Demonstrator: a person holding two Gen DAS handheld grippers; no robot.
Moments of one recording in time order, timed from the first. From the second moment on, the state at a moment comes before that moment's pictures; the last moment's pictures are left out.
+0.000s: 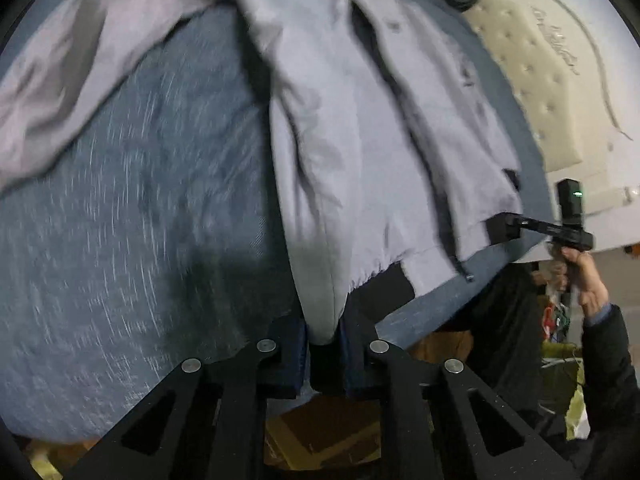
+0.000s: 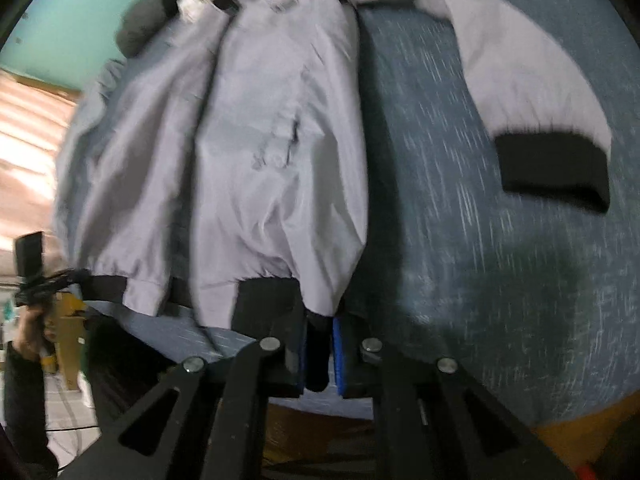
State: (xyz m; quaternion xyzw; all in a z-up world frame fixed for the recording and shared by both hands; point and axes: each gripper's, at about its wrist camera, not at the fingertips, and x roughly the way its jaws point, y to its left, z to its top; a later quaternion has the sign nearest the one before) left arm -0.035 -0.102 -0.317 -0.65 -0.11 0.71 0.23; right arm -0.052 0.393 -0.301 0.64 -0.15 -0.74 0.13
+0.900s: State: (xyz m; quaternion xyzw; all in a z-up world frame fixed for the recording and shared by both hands) left arm -0.065 -0.142 -0.297 -0.59 -0.14 0.77 0.19; right arm -0.162 0.209 -0.306 0.58 -0.15 -0.76 0.24
